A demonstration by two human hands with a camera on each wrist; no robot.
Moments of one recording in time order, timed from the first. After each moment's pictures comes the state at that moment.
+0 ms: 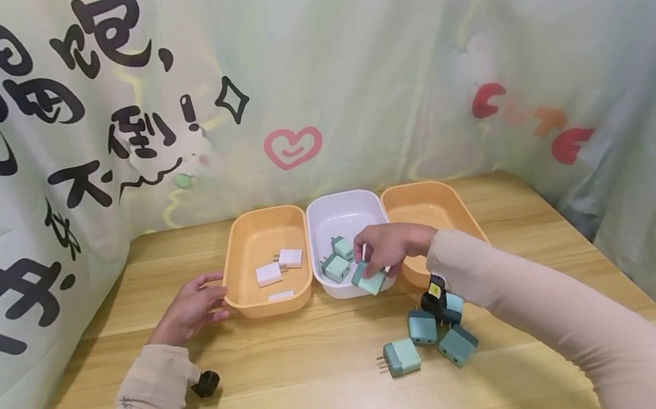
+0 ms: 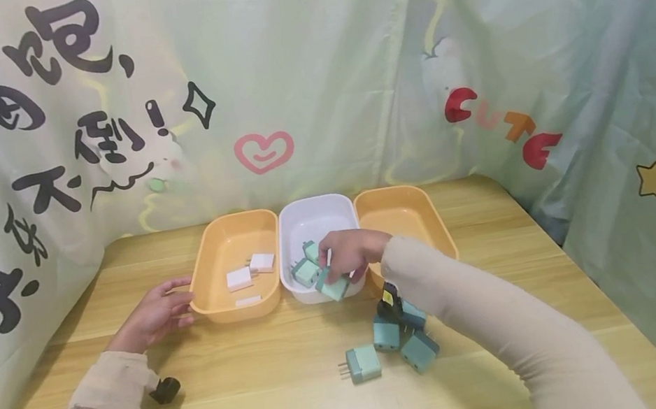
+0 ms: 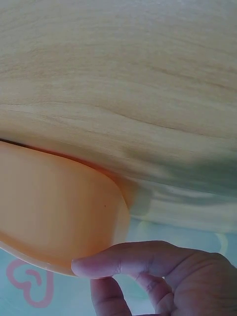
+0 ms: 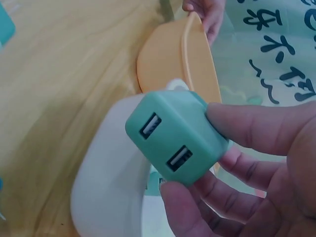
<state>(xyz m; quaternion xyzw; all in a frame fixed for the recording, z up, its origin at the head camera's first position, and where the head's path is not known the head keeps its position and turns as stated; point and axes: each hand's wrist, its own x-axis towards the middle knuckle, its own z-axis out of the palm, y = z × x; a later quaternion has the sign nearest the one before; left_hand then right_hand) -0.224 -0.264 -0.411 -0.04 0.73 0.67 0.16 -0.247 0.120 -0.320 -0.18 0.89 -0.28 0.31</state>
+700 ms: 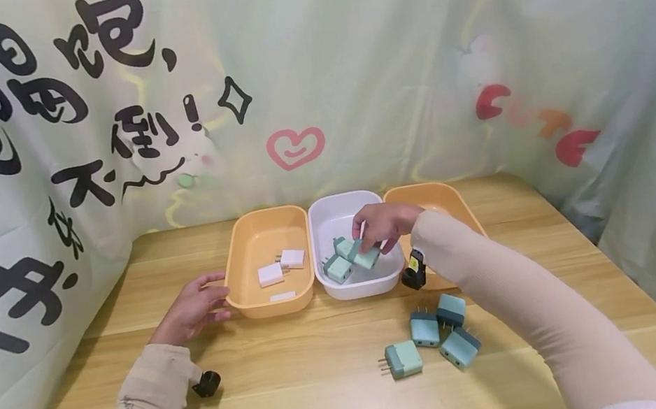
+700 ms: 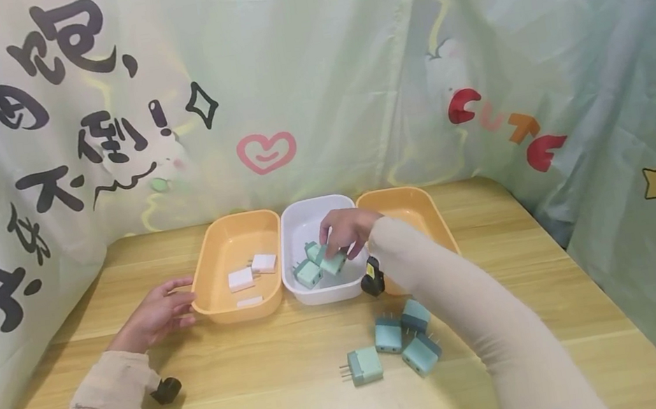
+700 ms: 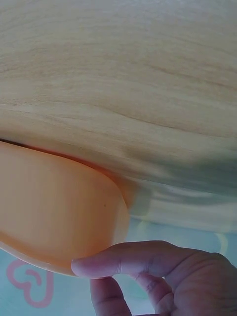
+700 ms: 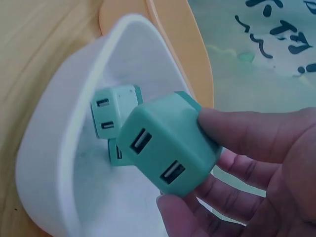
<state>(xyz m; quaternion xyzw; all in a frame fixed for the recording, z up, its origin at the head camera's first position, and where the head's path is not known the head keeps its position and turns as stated) -0.224 -0.263 -0.412 -0.03 0.73 0.67 0.16 -0.297 0.117 -0.319 -0.12 0.89 -0.31 0.33</state>
